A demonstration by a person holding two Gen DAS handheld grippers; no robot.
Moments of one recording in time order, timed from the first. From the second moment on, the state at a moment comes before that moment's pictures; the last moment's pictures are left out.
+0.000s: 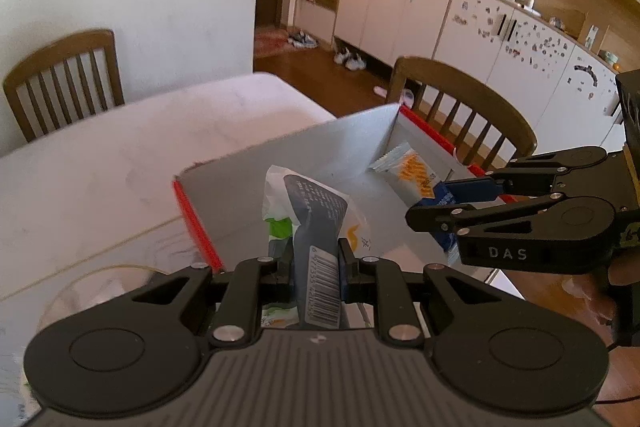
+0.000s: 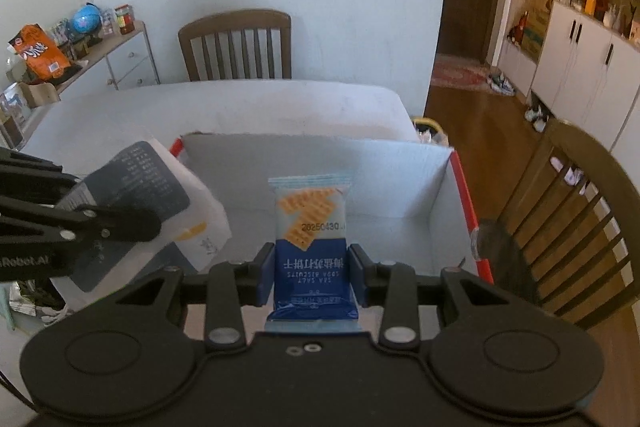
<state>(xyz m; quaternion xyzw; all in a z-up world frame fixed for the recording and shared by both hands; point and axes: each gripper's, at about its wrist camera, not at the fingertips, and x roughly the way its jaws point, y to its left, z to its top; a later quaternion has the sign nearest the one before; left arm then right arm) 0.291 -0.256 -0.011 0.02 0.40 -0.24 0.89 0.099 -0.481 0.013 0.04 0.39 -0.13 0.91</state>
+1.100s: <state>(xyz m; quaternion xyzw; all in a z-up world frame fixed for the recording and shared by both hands) 0.346 -0.321 -0.072 0.11 0.50 -0.27 0.81 0.132 -0.523 -0.062 0.06 0.53 -0.14 0.83</state>
